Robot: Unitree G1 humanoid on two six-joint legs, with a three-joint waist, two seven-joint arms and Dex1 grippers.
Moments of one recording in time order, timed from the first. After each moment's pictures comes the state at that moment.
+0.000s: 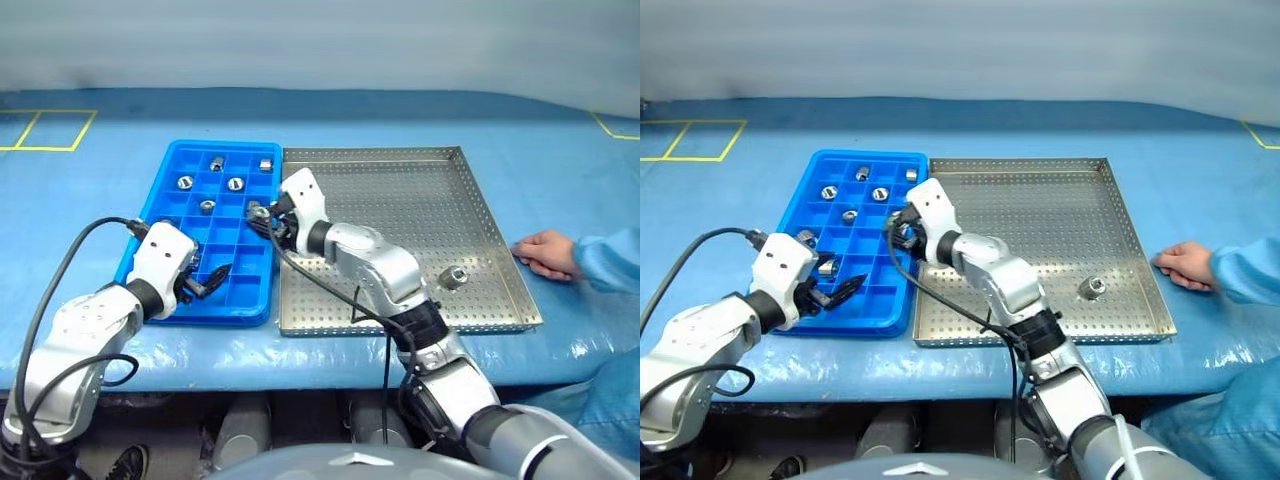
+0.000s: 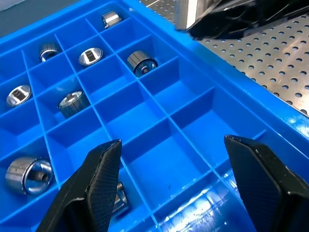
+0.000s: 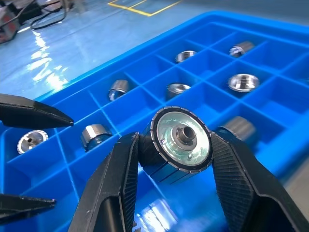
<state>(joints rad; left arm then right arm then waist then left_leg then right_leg) 0.08 0.64 0.19 -0.72 -0.32 0.91 -0.45 -0.66 0.05 0.31 0.16 0.25 0.64 0.44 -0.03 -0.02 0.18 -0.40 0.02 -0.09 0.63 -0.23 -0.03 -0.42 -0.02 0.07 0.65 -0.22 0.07</state>
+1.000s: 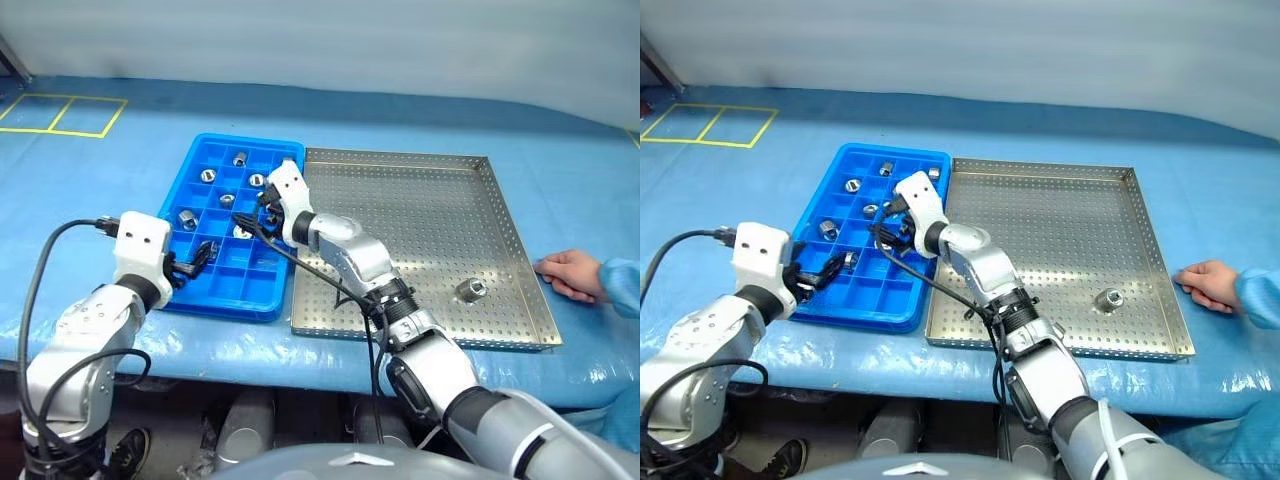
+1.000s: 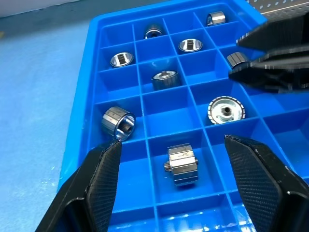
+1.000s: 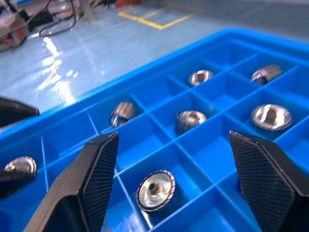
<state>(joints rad) -0.02 0.46 0.22 -0.69 -0.33 0.99 -0.25 -0.72 0.10 0.21 0.33 0.16 0.43 0.44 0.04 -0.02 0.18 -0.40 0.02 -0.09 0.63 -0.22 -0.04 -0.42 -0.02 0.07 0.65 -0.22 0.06</state>
